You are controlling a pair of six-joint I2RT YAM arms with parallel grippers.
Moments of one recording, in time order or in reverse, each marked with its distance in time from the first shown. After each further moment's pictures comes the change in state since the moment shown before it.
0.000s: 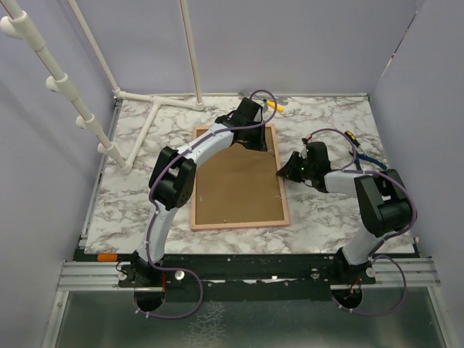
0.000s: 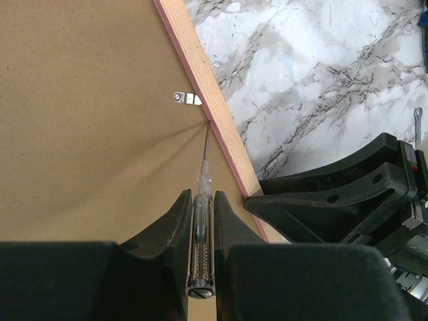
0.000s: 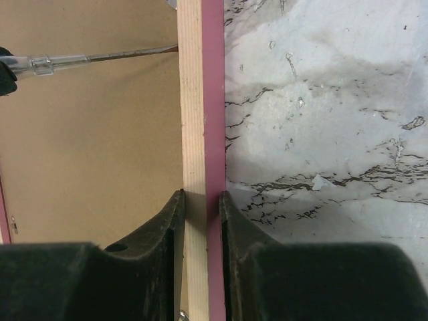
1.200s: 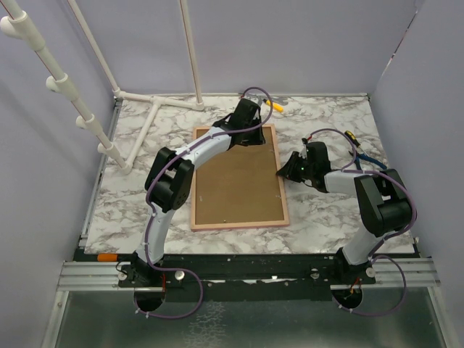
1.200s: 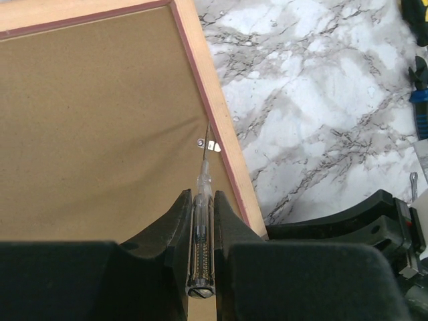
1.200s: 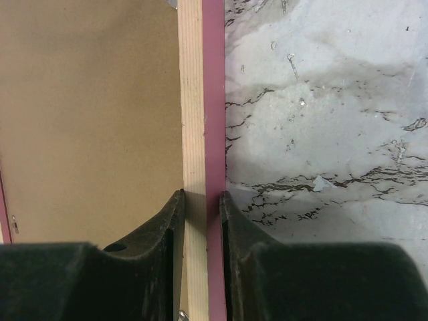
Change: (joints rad) left arm 0.001 -0.054 -0.109 0.201 -0.150 -0.087; right arm 0.000 0.002 0.000 0.003 -0.004 0.000
